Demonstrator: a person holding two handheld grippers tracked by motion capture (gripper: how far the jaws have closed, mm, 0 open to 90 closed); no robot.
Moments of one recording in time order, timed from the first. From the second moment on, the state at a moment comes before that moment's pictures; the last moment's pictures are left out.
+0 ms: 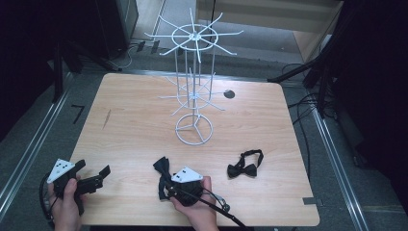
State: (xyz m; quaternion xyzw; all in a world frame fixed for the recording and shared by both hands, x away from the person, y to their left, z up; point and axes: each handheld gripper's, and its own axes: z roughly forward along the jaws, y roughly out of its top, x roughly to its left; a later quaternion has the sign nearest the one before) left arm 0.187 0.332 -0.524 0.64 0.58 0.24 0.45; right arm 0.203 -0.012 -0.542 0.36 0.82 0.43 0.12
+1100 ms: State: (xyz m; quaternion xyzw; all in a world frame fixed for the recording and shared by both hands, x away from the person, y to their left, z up) left arm 0.187 0.332 -0.524 0.64 0.58 0.24 0.45; right arm 0.198 -0.052 -0.500 0.33 0.77 0.50 0.20
